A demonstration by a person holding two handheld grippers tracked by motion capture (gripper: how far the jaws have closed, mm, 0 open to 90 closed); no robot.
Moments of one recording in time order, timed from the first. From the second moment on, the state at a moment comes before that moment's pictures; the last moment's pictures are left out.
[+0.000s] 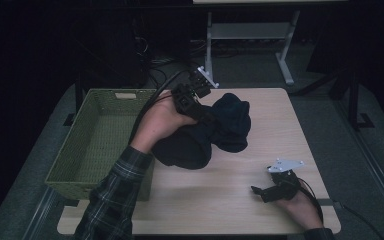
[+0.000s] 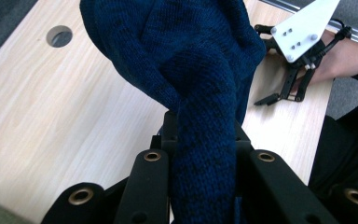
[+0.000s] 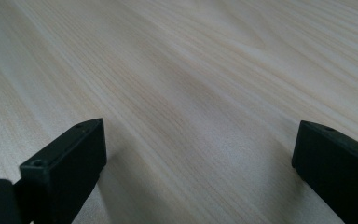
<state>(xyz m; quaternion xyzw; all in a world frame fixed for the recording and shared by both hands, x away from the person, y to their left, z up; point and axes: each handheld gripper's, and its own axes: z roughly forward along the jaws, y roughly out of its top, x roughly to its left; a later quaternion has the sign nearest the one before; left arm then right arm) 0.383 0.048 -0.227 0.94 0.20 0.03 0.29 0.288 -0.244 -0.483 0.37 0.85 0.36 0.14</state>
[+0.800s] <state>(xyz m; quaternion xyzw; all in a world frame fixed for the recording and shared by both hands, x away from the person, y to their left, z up) 0.386 -0.010 -0.321 0.95 0.20 0.03 0.25 0.288 -0.244 -0.483 0.37 0.84 0.36 0.14</state>
